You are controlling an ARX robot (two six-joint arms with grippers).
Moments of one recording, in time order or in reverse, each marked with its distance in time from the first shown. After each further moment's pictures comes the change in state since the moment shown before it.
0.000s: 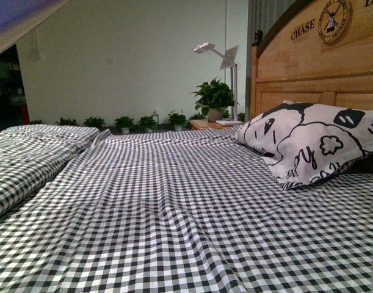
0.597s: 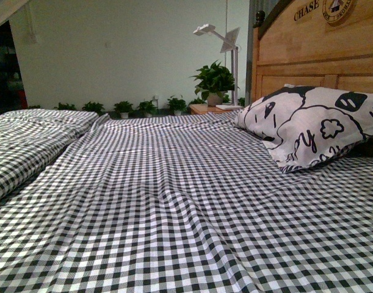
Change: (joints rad) left arm 0.000 0.000 0.000 0.000 0.000 0.000; right arm 0.000 0.000 0.000 0.000 0.000 0.000
